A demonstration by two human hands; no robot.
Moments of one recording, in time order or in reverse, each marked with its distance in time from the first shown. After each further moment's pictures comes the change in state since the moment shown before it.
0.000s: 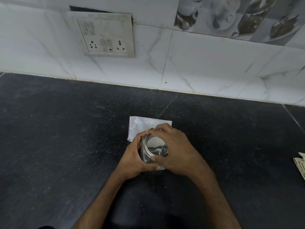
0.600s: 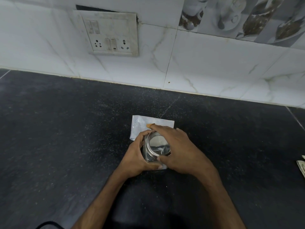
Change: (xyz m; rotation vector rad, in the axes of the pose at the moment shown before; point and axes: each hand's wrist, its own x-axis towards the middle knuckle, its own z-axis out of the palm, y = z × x) left_hand 0.000 -0.001 0.000 -0.006 0.005 -0.003; right_hand 0.000 0.003 0.000 0.046 -0.080 -0.010
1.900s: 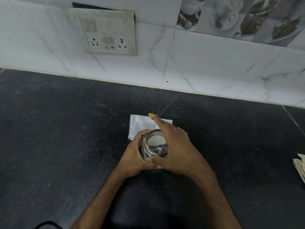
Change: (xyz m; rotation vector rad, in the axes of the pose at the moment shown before) left_hand 0.000 0.002 0.000 -0.016 -0.012 0.009; right_hand -0.001 -0.004 0.001 0.029 0.061 0.027
